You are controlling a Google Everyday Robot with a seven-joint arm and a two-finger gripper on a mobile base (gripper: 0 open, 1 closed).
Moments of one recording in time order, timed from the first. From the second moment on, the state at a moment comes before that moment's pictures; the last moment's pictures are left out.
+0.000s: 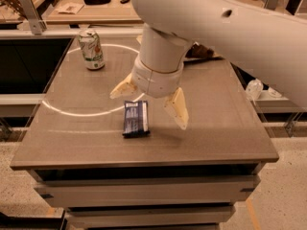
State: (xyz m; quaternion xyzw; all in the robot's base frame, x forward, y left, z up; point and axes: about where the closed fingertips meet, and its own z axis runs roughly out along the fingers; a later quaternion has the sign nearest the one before) arm 0.477 0.007 0.871 -0.98 0.19 -0.02 0.10
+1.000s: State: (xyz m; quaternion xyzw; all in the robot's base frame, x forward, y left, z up) arm 0.487 0.014 0.858 -1.00 0.07 -0.03 0.04
